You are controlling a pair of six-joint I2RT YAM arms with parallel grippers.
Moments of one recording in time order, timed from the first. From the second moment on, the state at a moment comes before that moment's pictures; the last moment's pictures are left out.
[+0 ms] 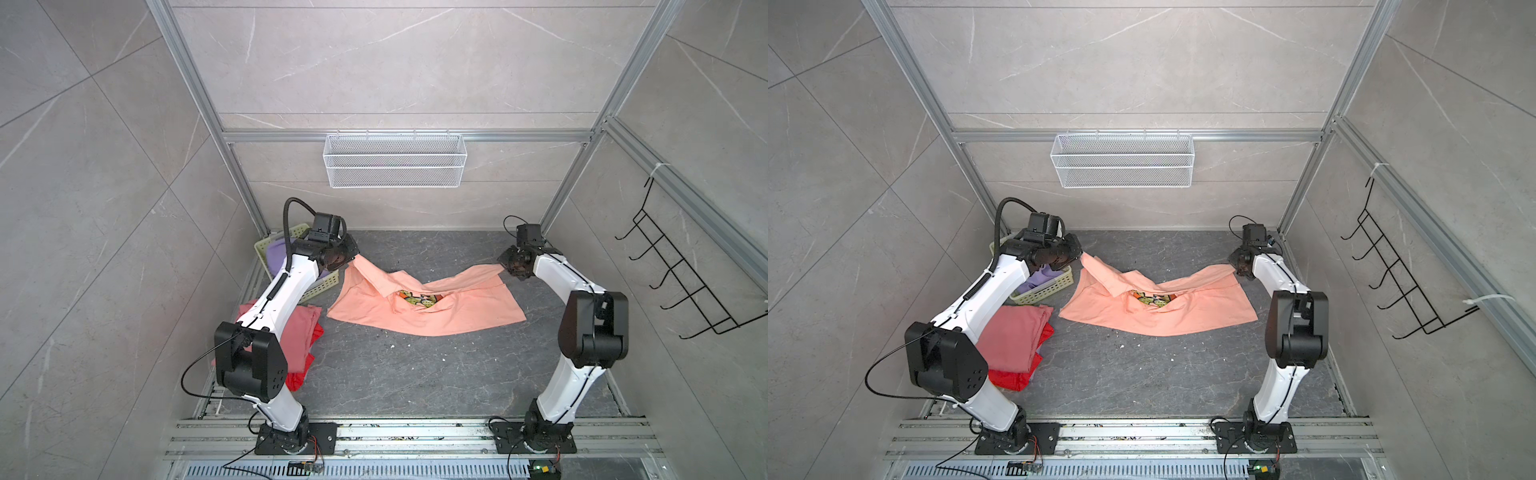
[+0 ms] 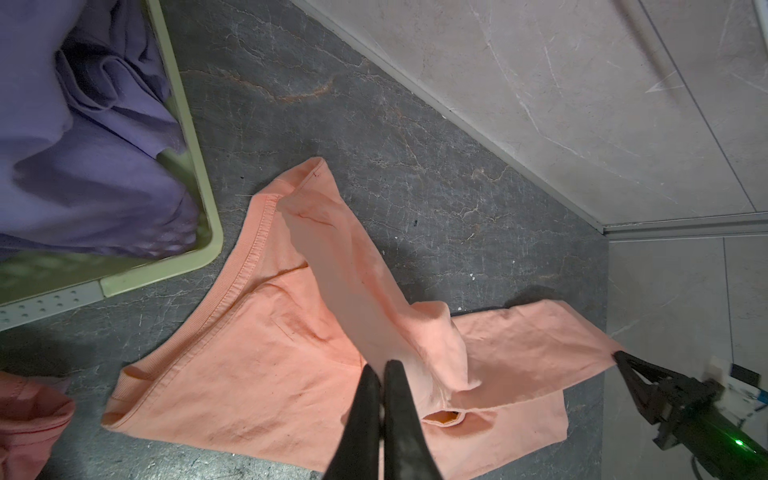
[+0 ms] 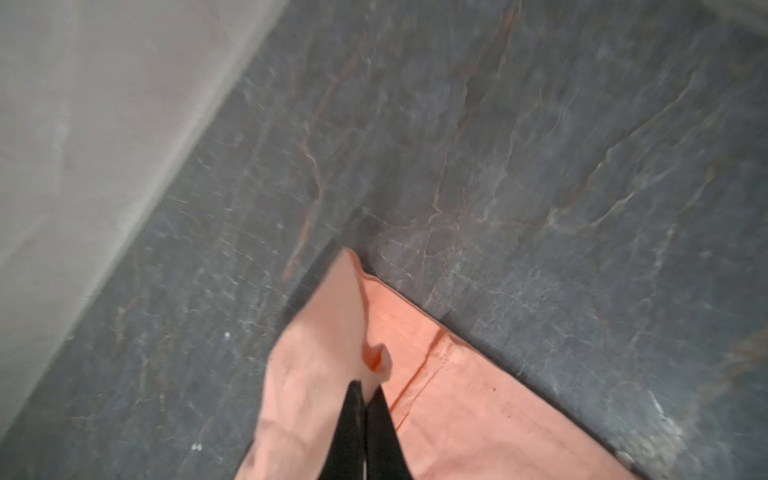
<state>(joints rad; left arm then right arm) -0.28 1.64 1.53 -0.66 0.11 -0.70 -0.05 1.83 1.44 -0.50 0.08 0.75</state>
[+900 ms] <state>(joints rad) -0.27 1.28 2.01 -0.65 0.08 -0.34 -0.06 1.18 2.01 -0.73 0.22 0.36</state>
